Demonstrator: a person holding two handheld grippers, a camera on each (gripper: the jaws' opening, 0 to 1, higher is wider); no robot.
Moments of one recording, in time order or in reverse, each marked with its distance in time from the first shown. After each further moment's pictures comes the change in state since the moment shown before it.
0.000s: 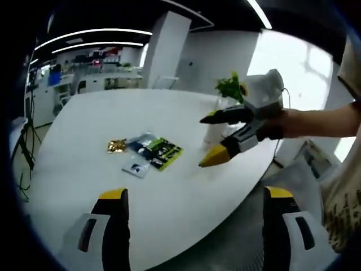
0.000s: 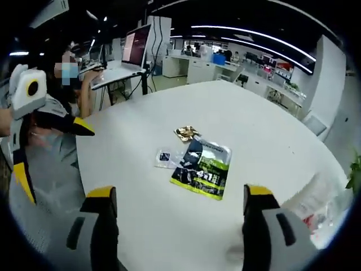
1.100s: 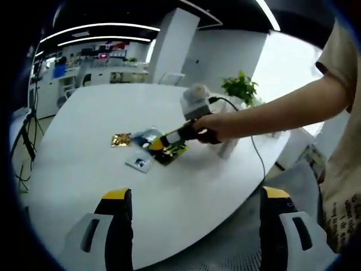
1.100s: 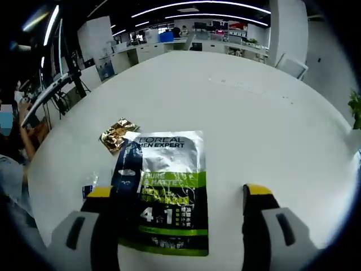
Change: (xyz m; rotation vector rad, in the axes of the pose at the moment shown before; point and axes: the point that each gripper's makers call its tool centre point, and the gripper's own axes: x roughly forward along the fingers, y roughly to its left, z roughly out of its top) left arm 0.003 0.008 -0.005 -0.039 0.023 0.020; right arm 0.135 -0.094 -0.030 0.372 0.108 -0.186
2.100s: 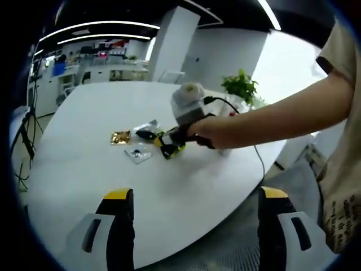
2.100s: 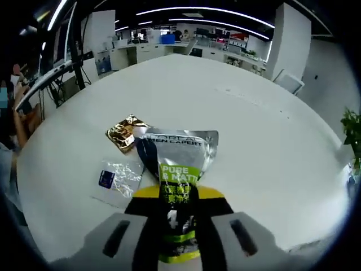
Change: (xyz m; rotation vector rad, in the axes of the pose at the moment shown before) left arm 0.000 0.000 -0.002 -0.011 0.009 -0.007; right arm -0.007 0.026 -0.003 -0.089 -0.015 -0.103
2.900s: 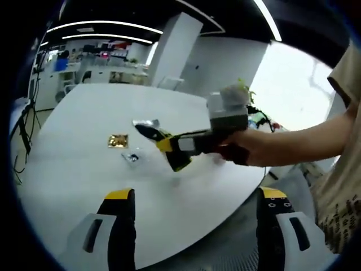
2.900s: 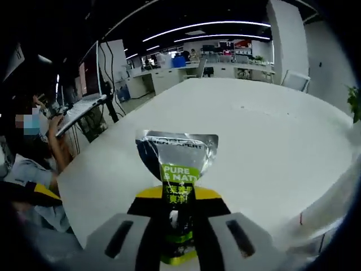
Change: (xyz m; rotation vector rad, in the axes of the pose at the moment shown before) left arm -0.003 -0.005 0.009 -0.049 -0.055 -0.046; right arm -0.101 0.057 0.019 0.188 -0.208 0.238
